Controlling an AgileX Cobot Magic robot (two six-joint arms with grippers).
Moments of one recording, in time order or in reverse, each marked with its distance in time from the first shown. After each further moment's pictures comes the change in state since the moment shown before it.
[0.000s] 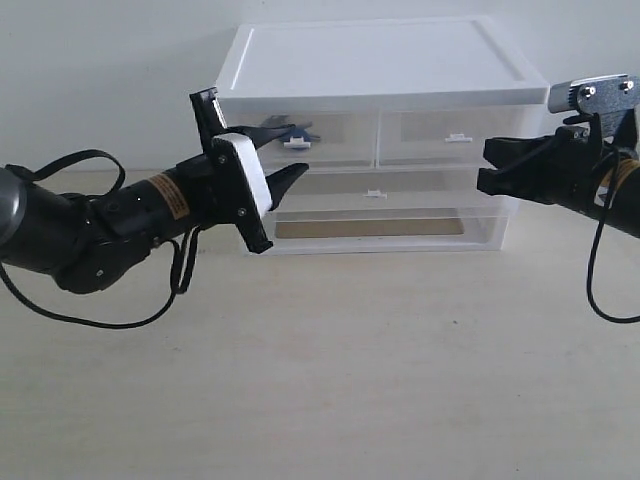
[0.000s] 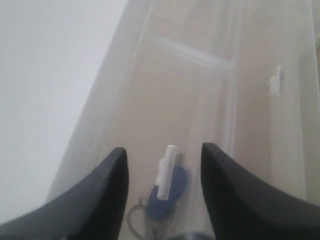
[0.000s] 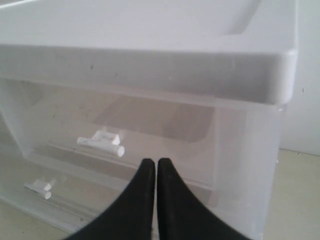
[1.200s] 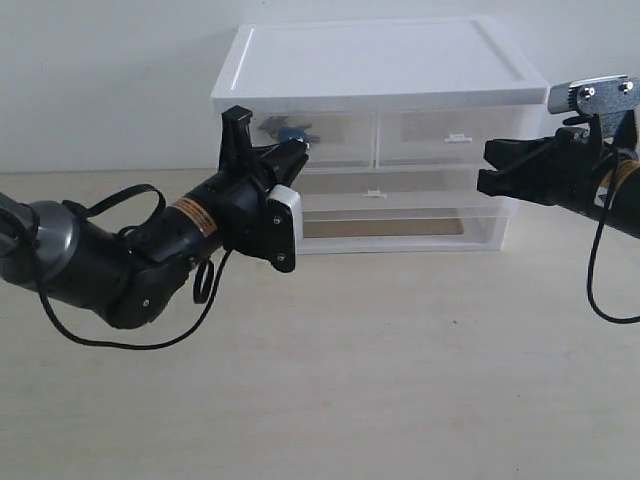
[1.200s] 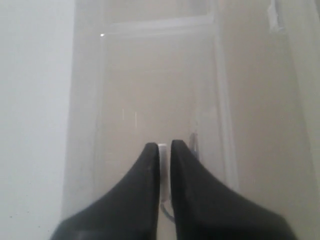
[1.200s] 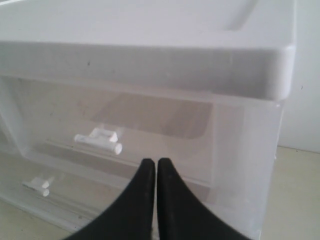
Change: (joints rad) left arm -0.109 0.072 0.027 -0.316 -0.120 0.630; right arm 0.000 0.000 0.000 0.000 0.008 0.000
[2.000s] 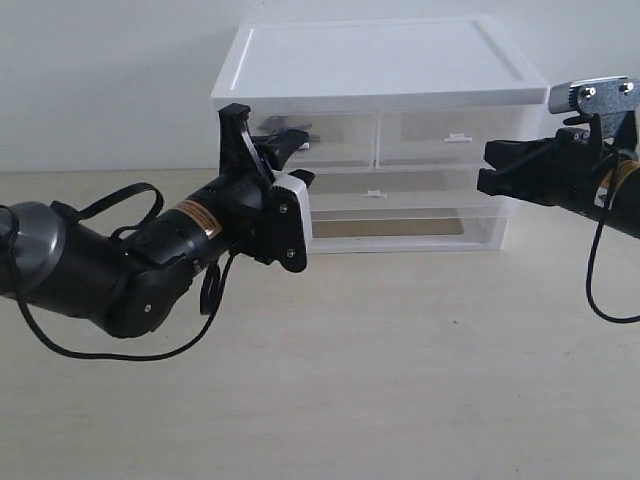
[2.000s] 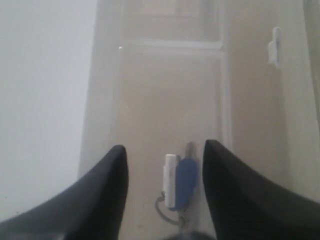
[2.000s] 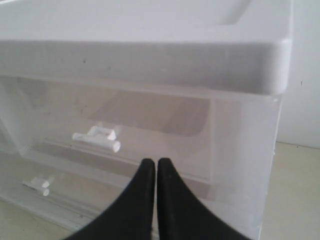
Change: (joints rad) left arm -0.066 -0.093 0.067 -0.127 0.089 -0.081; right arm 0.000 0.000 0.000 0.000 0.007 0.015
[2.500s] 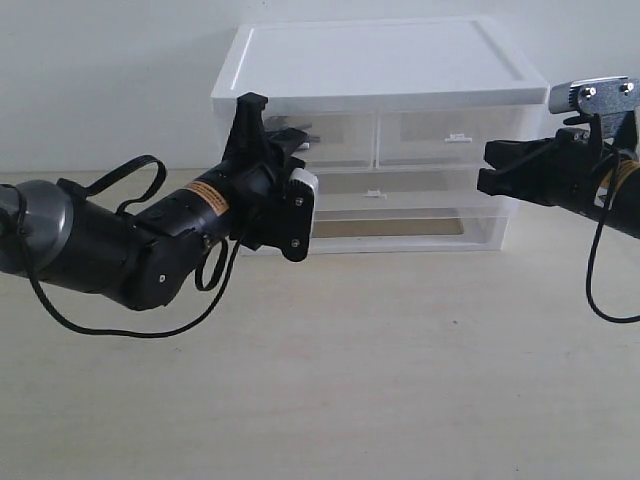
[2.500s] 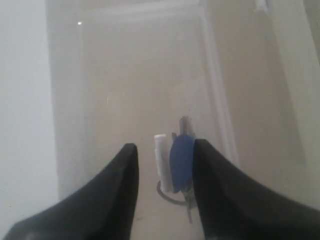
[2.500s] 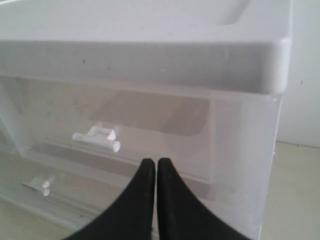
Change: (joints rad) left arm 0.000 0.000 -0.077 -0.089 0.152 0.223; right arm 0.000 0.000 0.000 0.000 0.000 0.002
